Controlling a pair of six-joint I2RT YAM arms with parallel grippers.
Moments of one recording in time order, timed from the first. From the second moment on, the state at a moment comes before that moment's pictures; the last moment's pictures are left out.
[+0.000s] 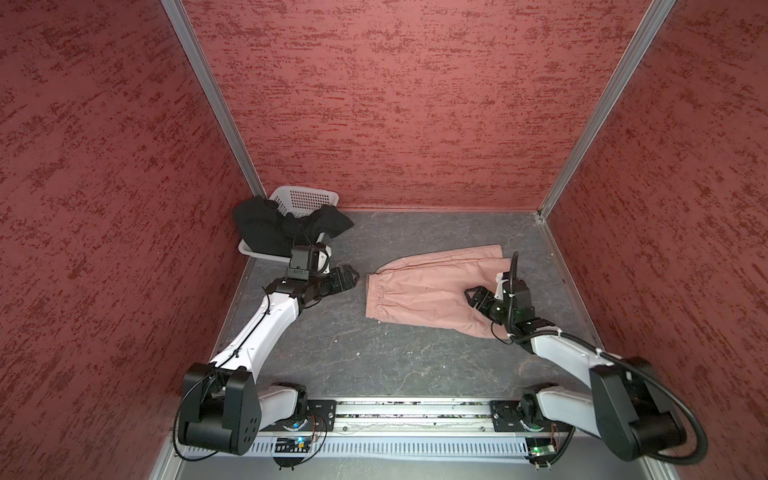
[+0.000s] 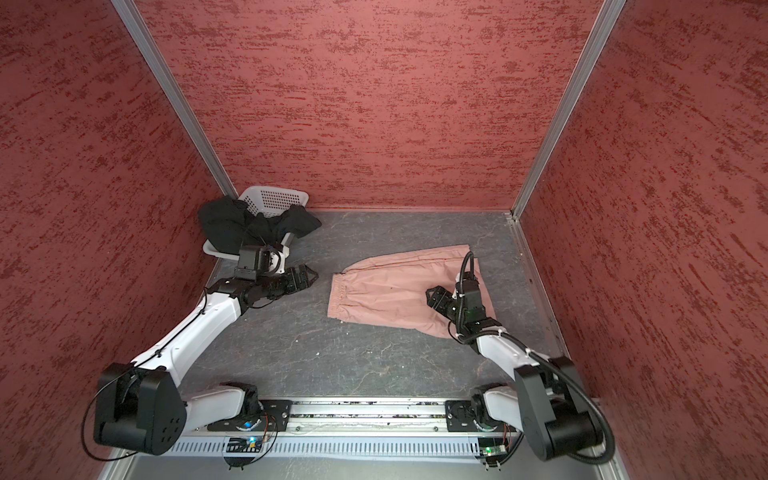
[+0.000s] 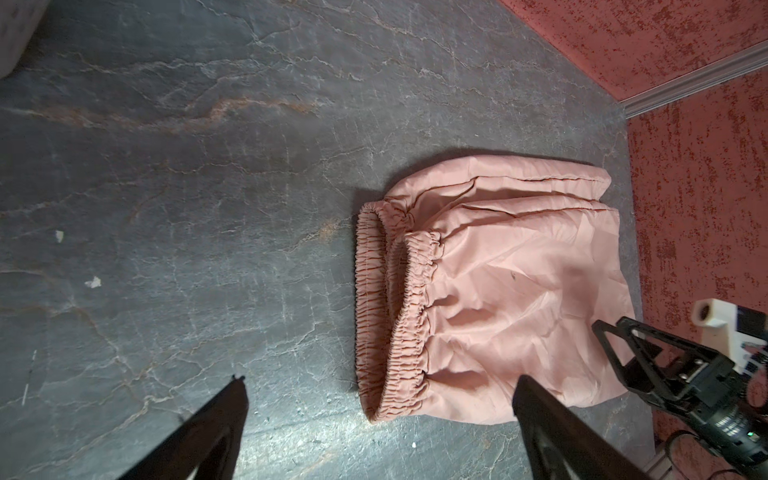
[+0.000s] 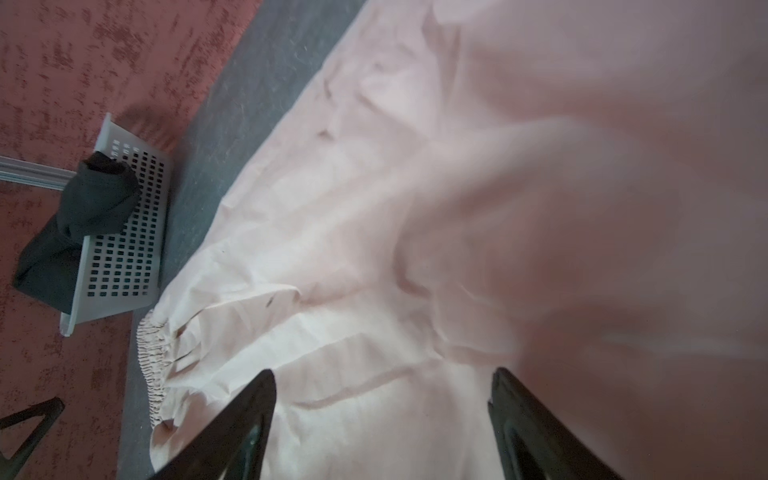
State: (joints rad) left arm -0.14 1.23 0.85 -0.47 0.35 -0.47; right arm 0.21 1.17 0.41 0.13 -0.22 0.75
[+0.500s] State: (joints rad) left arm -0.12 0.85 0.97 -0.64 0.20 -0.41; right arm 0.77 1.36 1.03 -0.14 -0.02 0.30
